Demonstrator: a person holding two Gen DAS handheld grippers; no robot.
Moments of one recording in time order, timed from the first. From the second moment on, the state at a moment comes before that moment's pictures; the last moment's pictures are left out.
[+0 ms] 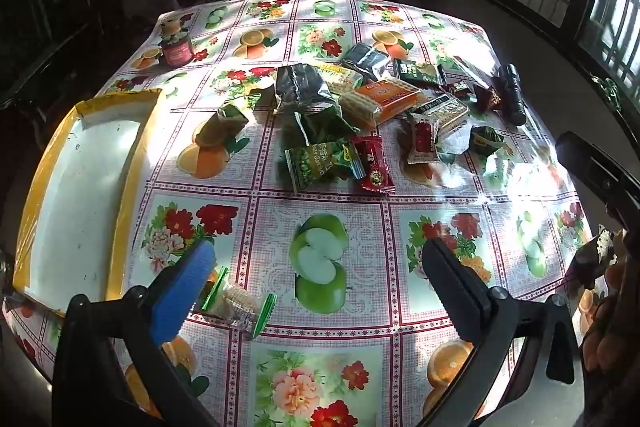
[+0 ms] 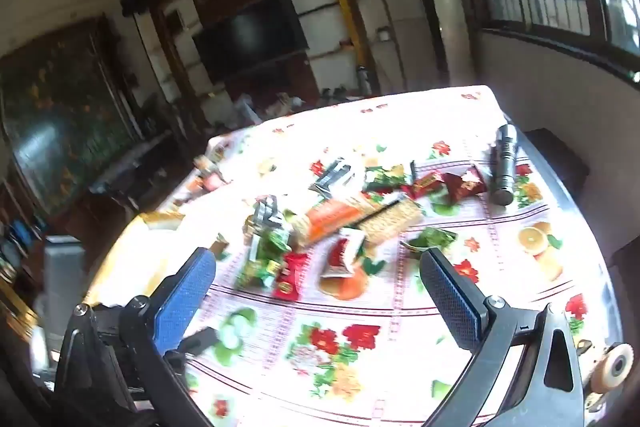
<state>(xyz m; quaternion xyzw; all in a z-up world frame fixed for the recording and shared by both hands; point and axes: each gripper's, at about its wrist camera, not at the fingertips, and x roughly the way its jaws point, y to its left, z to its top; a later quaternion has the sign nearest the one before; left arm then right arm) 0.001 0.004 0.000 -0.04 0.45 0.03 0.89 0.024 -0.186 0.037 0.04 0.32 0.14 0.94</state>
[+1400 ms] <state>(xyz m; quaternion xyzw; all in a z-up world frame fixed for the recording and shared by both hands) 0.028 0.063 -0.026 -0.08 0.48 0.06 0.87 0.043 -0.174 -0.006 0.00 0.40 0.11 0.91</state>
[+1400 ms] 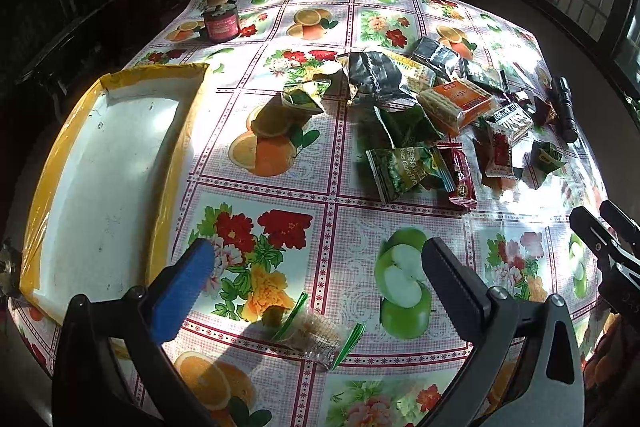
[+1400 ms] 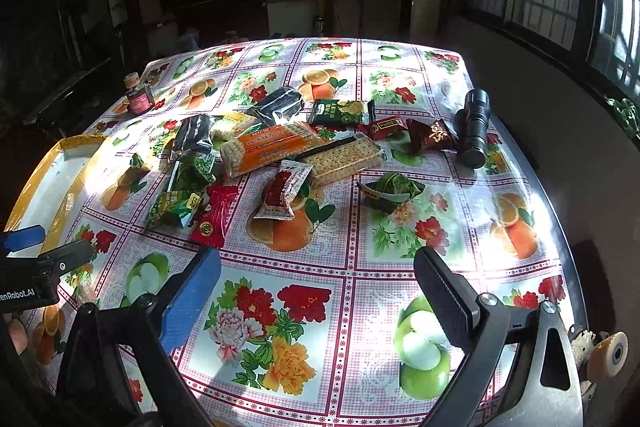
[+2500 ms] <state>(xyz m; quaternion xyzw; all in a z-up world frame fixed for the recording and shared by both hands) 0.124 0.009 -0.062 0.04 0.52 -0.07 0.85 0.150 -0.135 -0.060 0.06 0.48 0.18 0.86</state>
